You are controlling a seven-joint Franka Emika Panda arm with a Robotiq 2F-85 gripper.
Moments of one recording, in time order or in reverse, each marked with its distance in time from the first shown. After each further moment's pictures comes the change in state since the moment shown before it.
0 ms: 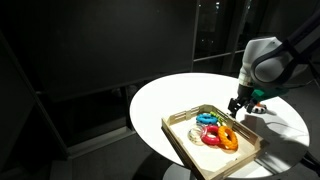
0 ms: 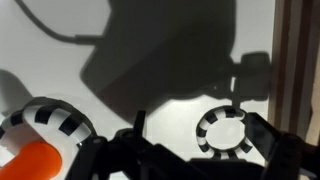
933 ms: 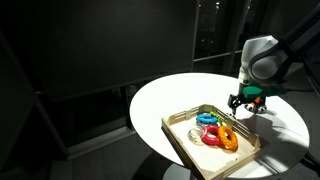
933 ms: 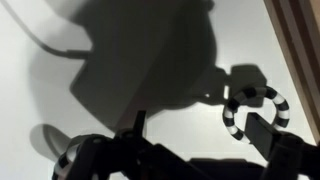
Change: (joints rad) arm 0.064 0.012 -0.085 0.040 0.004 -0.084 0.361
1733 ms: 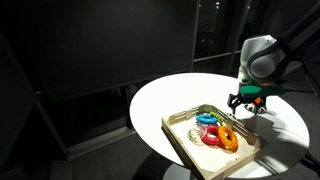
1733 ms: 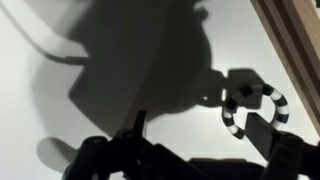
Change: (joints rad) arm 0.000 0.002 0.003 0.013 0.016 -0.032 0.077
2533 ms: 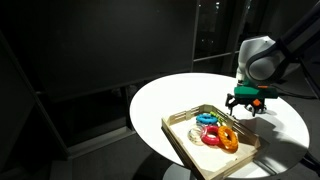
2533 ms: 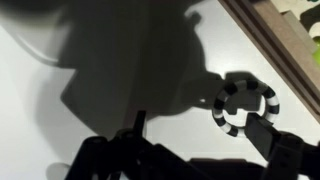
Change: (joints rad) arm 0.025 0.007 0.000 0.000 -0.008 0.018 0.222
